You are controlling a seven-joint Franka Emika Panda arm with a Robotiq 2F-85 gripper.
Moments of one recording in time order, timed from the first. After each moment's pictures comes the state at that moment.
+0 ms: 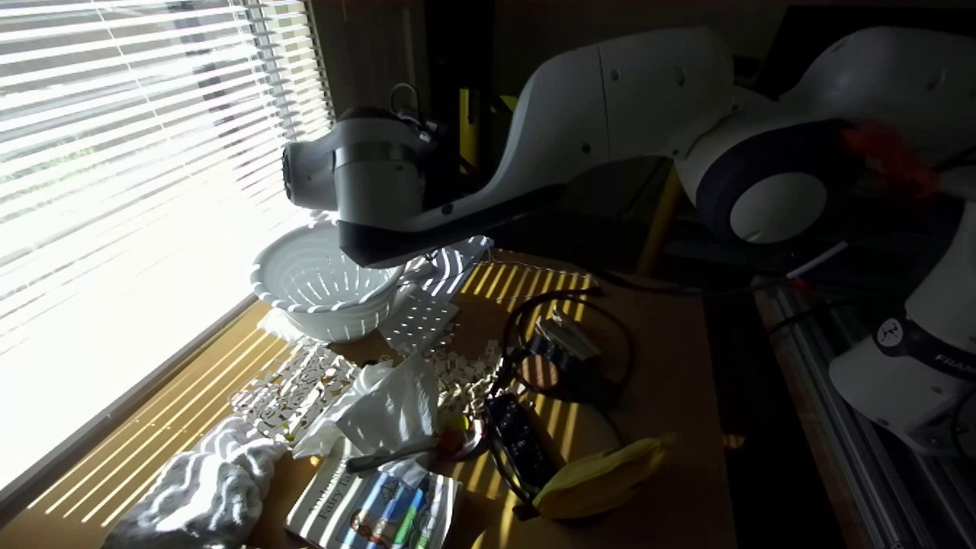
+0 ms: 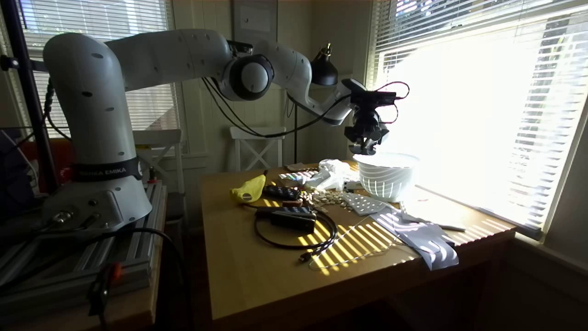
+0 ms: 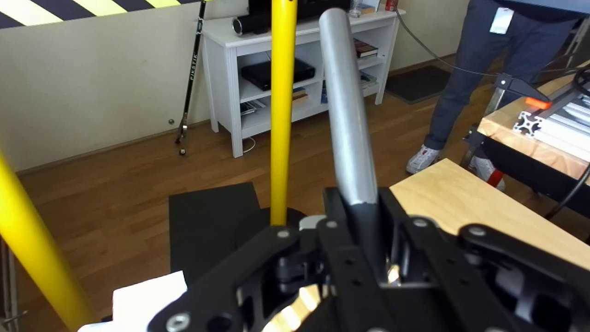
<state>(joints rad) 0.11 1.34 -0.03 -0.51 -0.92 1.01 -0.98</state>
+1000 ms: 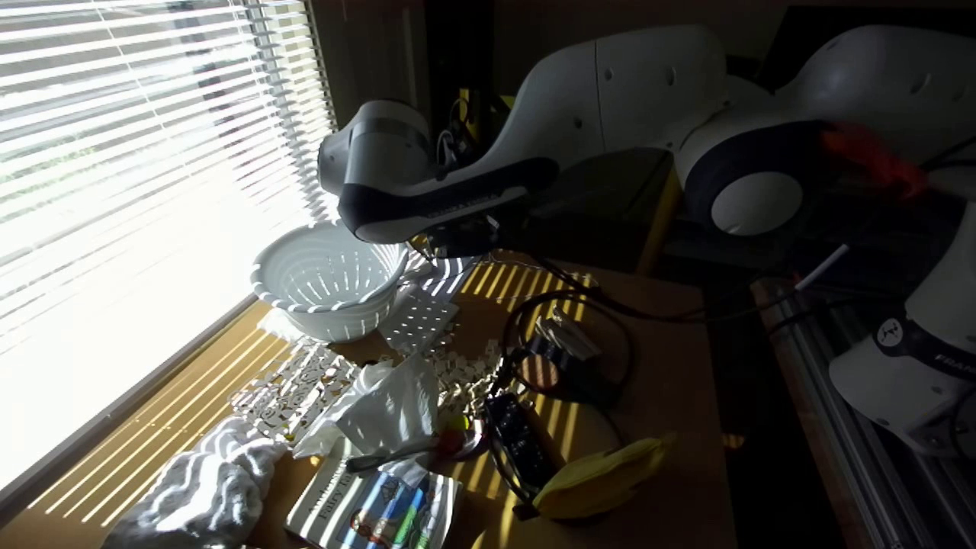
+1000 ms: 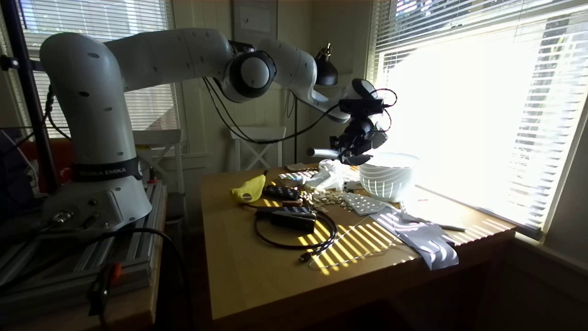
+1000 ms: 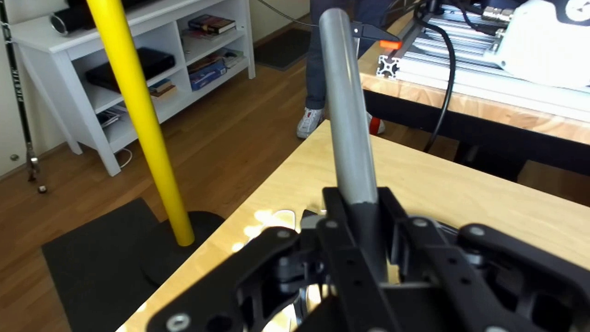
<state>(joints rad) 0.07 1.34 -0.12 -0.51 -0.53 0.84 -0.63</state>
